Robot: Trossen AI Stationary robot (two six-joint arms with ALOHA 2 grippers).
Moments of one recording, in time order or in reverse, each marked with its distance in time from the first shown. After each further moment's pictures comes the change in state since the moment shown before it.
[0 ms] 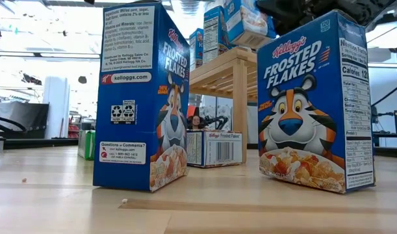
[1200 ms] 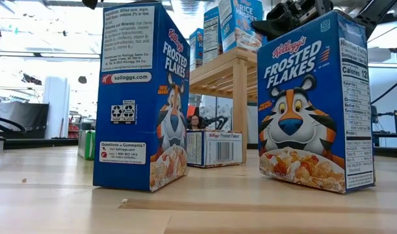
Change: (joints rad) left arm 0.064 0.000 0.000 -0.029 0.001 -0.002; right arm -0.039 0.129 -0.093 0.278 -0.010 0.060
